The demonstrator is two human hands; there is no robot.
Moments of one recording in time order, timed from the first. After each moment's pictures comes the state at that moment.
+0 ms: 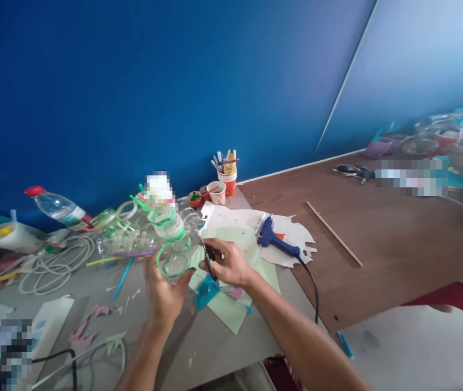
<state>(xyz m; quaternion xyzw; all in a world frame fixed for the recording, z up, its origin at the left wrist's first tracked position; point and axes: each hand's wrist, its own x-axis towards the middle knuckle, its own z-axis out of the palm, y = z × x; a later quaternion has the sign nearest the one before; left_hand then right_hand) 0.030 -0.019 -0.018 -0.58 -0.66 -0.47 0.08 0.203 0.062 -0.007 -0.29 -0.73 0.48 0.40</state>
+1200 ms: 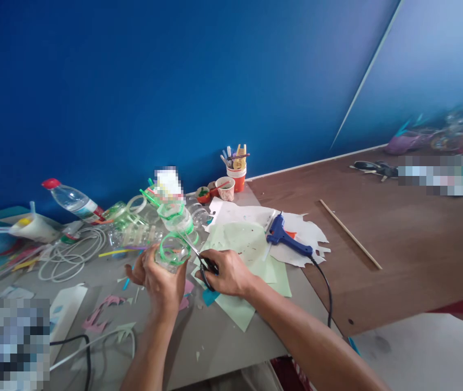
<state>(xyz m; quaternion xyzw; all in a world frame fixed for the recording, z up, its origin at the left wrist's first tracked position) 0.017 -0.017 -0.025 -0.54 -0.68 -0.44 0.21 0.185 0.043 -0.009 -0.33 -0.82 0.37 0.28</state>
